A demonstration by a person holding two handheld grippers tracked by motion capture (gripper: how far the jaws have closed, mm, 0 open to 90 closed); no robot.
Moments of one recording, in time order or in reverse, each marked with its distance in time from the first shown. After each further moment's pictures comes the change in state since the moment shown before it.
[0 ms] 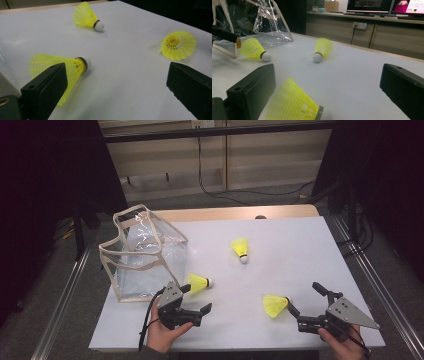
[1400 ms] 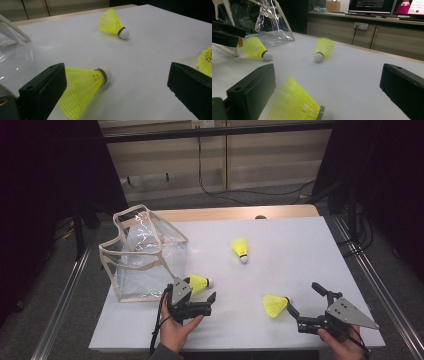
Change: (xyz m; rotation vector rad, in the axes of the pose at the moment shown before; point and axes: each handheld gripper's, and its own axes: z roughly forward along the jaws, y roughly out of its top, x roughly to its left) left arm -0.012 0.010 0.020 -0.025 0.239 0.007; right arm 0.001 0.000 0.000 0.003 0.012 -0.012
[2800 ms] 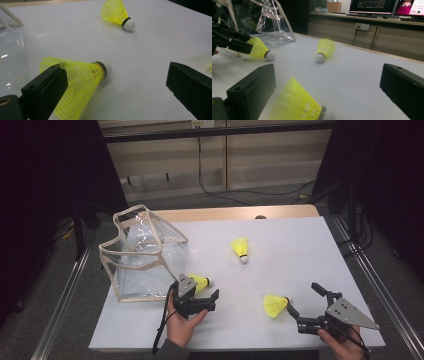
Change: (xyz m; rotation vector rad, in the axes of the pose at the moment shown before) left arm -0.001 -0.003 0.022 0.064 -0.004 -0.075; right arm 0.001 0.000 -0.001 -0.008 0.008 -0.003
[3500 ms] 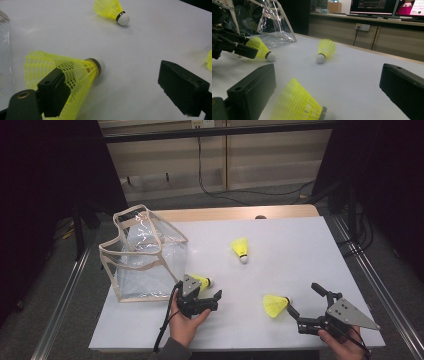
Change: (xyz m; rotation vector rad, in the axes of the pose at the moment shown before) left arm -0.005 -0.001 0.006 0.032 -0.029 0.004; right arm 0.000 0.000 -0.001 -0.002 0.006 0.003
